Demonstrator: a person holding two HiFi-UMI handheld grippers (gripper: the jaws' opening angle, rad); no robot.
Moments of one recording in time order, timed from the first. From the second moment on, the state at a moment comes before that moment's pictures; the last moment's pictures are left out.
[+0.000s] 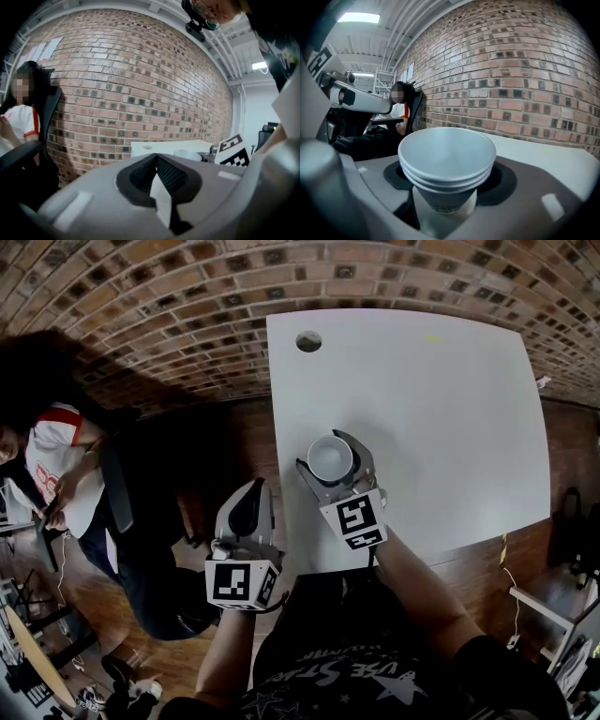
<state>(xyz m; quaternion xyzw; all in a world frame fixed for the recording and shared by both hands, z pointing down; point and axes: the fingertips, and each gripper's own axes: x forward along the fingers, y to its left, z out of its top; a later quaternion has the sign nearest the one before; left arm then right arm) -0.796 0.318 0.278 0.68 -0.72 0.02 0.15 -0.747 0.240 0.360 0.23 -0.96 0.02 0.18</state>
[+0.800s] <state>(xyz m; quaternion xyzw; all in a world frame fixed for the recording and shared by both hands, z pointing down) -0.781 0.323 0.262 0.71 -0.69 0.01 0.13 -0.715 0.256 0.299 0.25 -0.96 0.00 0.14</state>
